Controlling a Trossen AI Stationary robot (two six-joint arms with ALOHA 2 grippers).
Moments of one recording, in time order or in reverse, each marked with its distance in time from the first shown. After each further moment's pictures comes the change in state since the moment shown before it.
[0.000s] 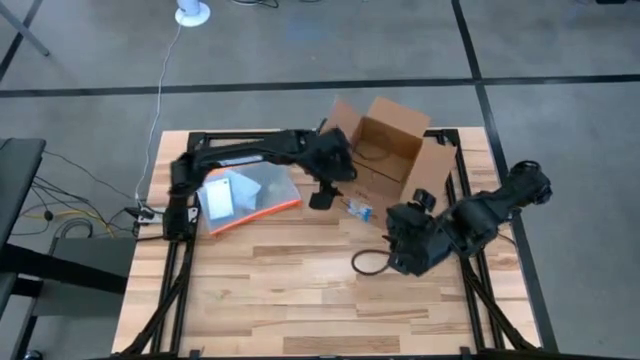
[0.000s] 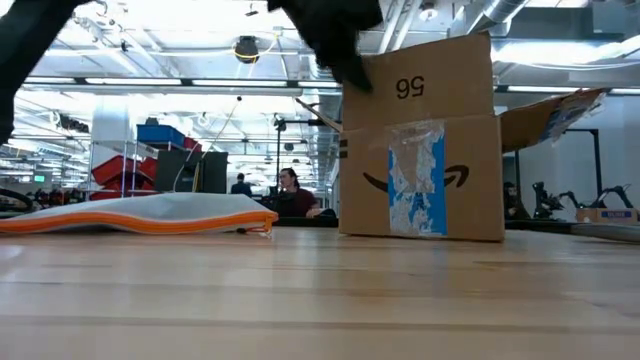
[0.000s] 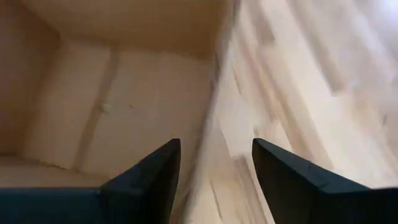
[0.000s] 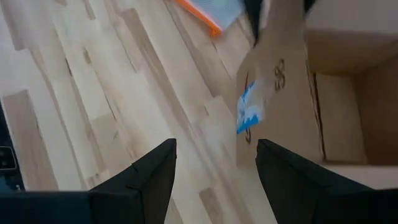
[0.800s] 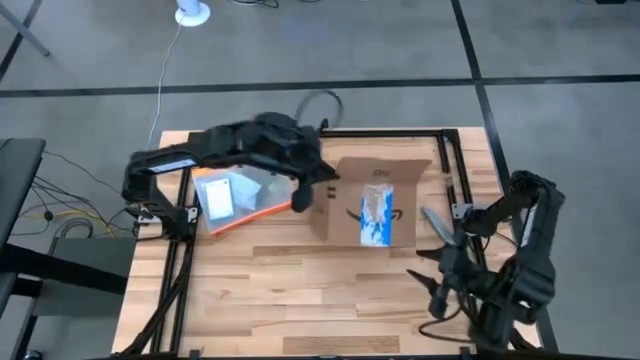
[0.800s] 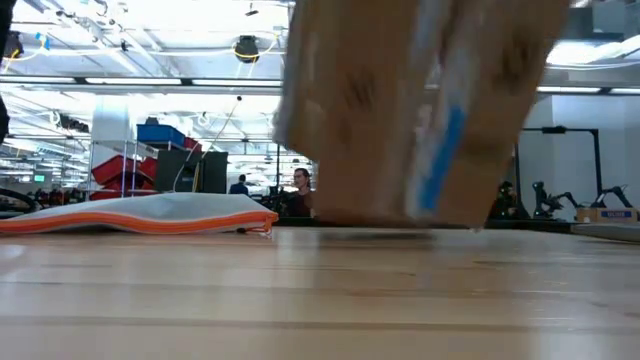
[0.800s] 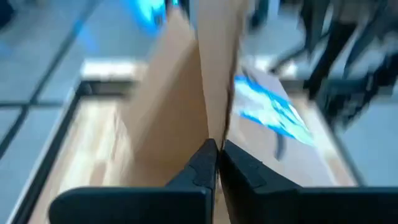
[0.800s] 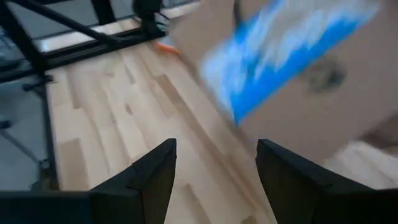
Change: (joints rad) left arm -0.153 -0.399 0.003 0.185 -0.089 -0.447; right arm 0.496 -0.010 -0.173 -0.033 0.467 0.599
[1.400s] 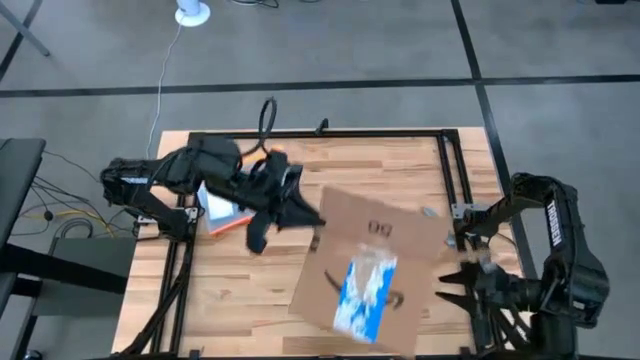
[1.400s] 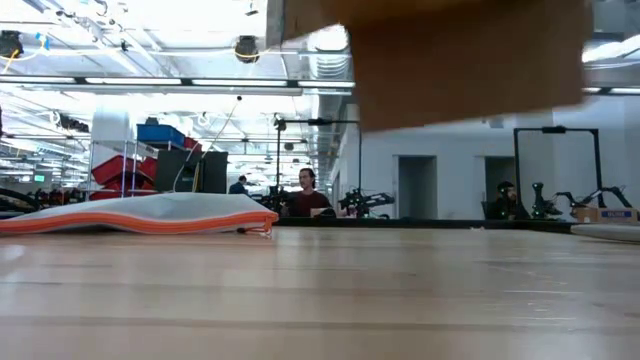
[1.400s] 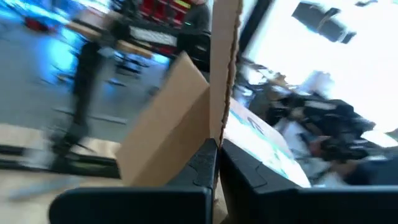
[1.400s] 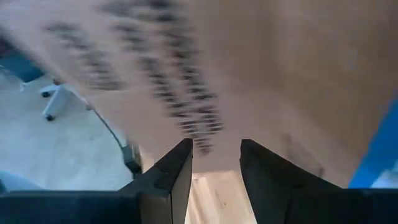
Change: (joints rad) left arm -0.285 -0.098 0.002 0.290 0.043 -0.485; right arm 0.193 -0.001 0.174 0.000 0.000 -0.045
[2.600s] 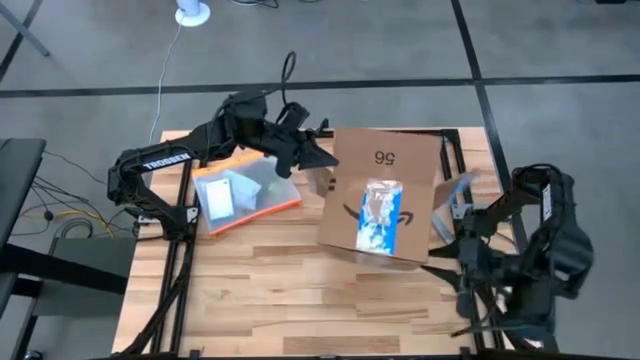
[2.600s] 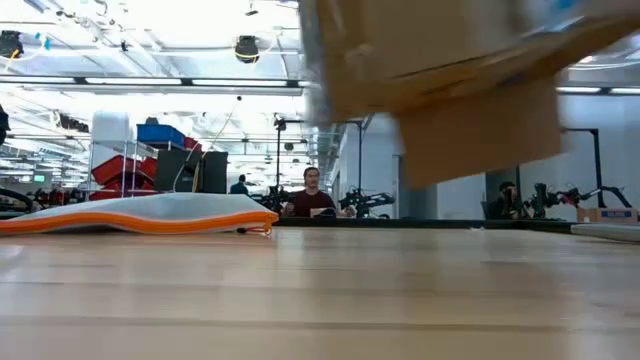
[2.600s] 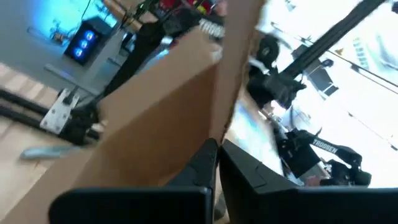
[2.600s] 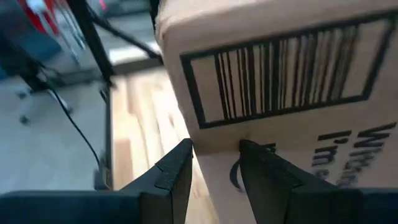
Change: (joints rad) left arm 0.442 -0.019 -0.286 0.286 0.408 -0.242; right arm -0.178 -0.043 0.073 0.026 -0.029 -0.298
